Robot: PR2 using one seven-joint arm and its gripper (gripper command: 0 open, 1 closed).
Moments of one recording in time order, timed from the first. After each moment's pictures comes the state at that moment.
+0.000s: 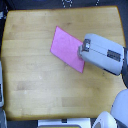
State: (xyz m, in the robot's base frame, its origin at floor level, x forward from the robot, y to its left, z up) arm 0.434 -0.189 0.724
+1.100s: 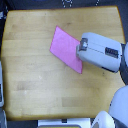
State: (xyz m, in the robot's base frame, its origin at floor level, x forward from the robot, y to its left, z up) arm 0.432 -0.166 0.745
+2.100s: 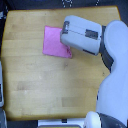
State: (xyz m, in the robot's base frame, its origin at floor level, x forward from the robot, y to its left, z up) arm 0.495 -0.049 0.766
